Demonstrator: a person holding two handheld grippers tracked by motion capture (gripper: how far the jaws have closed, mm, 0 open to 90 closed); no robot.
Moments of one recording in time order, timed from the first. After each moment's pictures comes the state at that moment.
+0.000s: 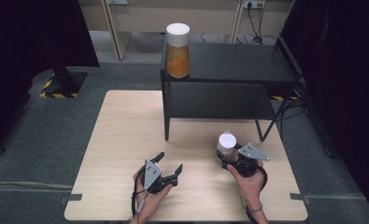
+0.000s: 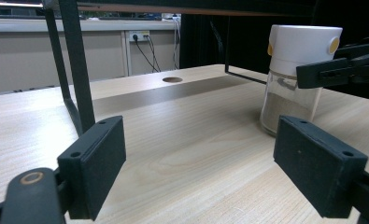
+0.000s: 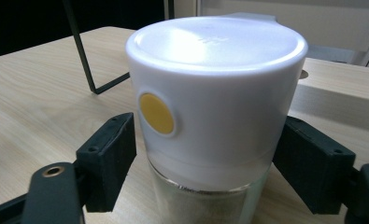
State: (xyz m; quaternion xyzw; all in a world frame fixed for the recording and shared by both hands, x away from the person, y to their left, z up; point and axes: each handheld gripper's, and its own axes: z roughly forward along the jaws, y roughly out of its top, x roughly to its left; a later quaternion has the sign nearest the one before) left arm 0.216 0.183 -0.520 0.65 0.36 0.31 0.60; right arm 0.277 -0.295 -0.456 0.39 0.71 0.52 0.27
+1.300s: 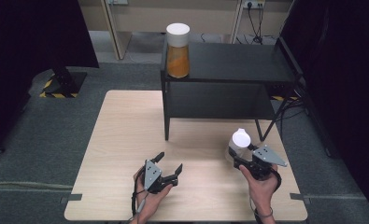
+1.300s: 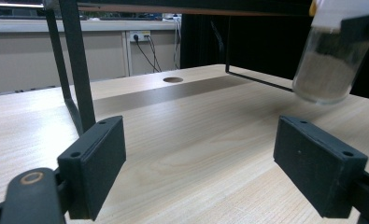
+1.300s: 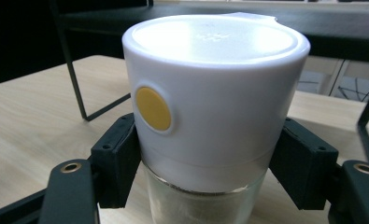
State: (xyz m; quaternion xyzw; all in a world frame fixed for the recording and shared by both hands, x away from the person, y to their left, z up) left arm 0.216 0.182 -0.520 0.65 0.36 0.31 0.60; right arm 0.242 -0.317 -0.434 0.40 0.68 0.54 0.31
